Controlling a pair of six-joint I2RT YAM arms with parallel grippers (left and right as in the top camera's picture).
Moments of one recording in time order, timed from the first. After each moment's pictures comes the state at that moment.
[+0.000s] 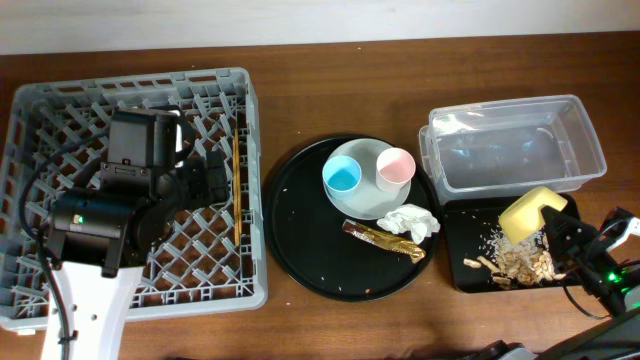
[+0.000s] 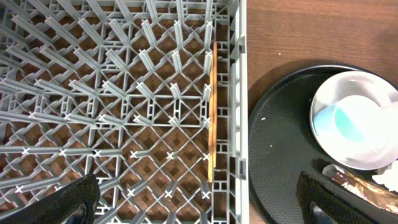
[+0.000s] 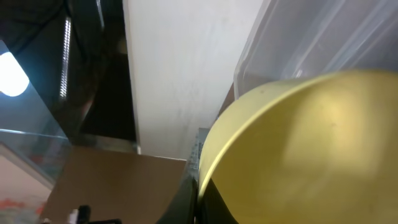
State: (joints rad) left arm -0.19 1.25 1.53 -1.23 -0.15 -0.24; right arm -1.09 1.44 0.72 -0.85 -1.52 -0.20
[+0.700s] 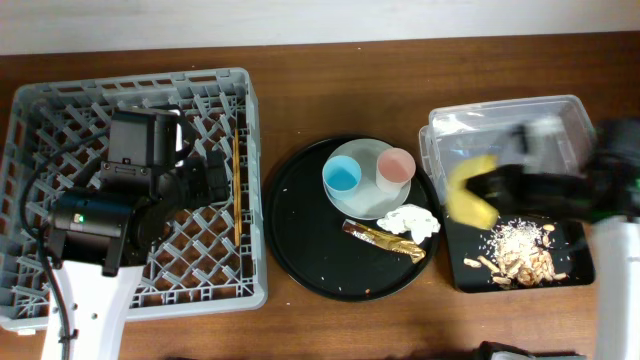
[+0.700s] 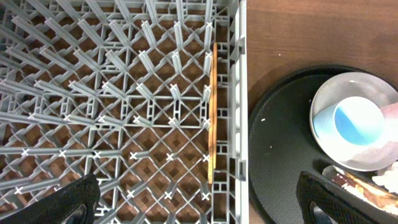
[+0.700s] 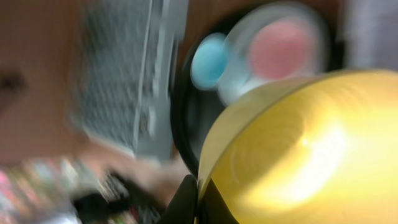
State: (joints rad) left arm -0.19 1.26 1.53 -1.22 -0.15 -0.24; right arm -0.22 1.28 1.35 -1.31 -0.81 -0.12
